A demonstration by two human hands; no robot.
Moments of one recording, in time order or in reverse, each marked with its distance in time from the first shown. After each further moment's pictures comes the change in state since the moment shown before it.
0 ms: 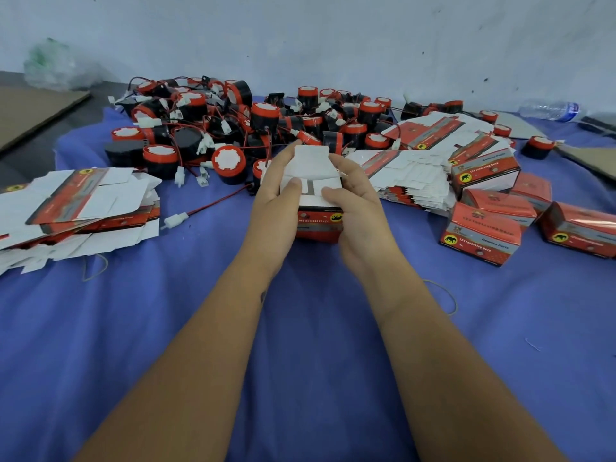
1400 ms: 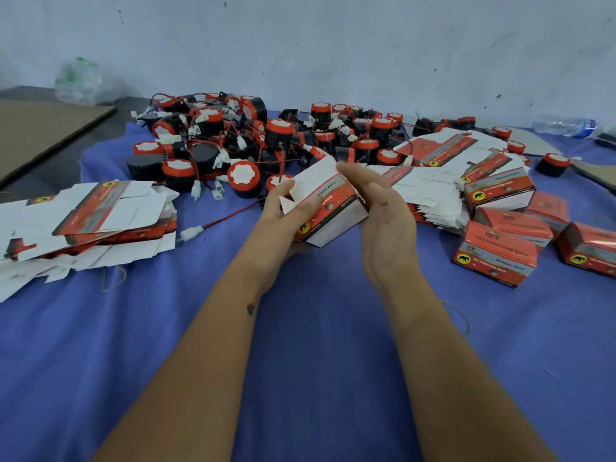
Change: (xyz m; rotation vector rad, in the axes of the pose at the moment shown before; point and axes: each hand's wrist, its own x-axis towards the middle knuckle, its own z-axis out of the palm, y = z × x) left_hand 0.004 -0.004 -0.024 -0.142 -0.143 -0.224; right_hand 0.007 -0.008 -0.012 -0.047 -0.057 -0.217
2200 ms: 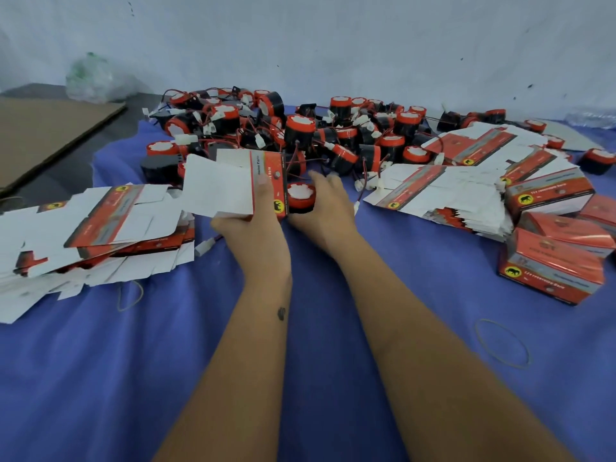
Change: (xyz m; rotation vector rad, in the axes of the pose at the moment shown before) left_hand 0.021 0.002 -0.016 -0.245 0.785 0.240; right_hand 0.073 0.083 0.056 -1.199 -0.116 0.131
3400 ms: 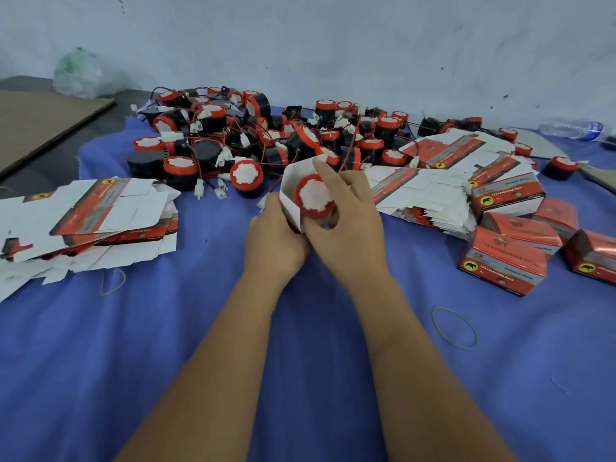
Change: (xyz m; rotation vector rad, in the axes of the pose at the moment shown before) left_hand -0.026 -0.001 -0.002 0.920 -0.583 0.223; right_hand -0.080 0.009 -0.056 0.141 0.339 -0.322
